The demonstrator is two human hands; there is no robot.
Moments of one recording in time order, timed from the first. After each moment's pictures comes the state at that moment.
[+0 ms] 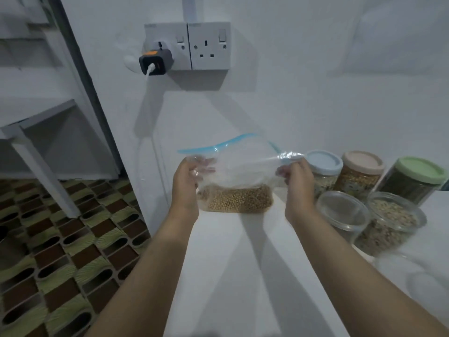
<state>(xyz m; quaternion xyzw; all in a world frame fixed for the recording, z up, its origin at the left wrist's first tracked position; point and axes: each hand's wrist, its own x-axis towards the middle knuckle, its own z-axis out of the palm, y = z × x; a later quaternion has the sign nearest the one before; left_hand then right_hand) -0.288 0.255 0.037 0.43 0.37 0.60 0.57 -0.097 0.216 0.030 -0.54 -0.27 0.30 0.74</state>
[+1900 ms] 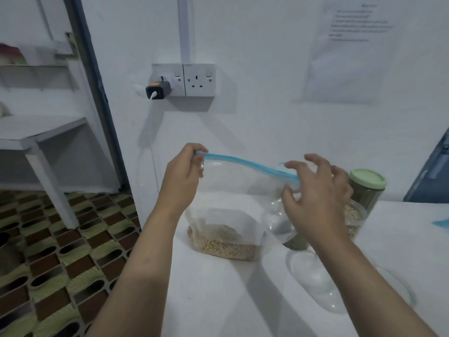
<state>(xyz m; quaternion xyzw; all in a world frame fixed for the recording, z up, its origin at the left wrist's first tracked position) -0.279 0.157 0.095 0.71 0.38 0.55 0.21 -0.065 0.054 0.091 -0.72 -0.56 -0.17 0.37</state>
